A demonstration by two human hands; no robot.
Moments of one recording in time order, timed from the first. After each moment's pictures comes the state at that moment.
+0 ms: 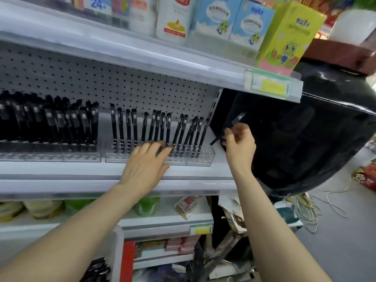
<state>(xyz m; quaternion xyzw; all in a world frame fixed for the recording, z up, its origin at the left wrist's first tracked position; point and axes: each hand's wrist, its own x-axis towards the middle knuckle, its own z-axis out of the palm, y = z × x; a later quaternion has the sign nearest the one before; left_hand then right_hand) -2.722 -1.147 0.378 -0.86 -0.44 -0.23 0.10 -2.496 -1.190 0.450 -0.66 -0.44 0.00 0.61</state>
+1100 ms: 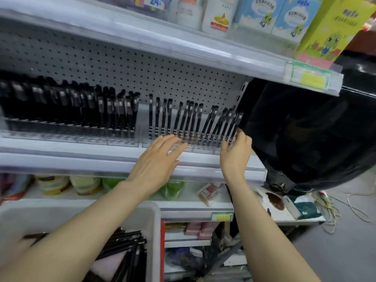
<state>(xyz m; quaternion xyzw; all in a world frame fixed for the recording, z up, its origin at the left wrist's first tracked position) -2.788 -1.171 0.365 -0.88 -0.38 -0.27 0.06 -2.570 -1.183 0.398 -0.76 -0.46 -0.05 0.46</state>
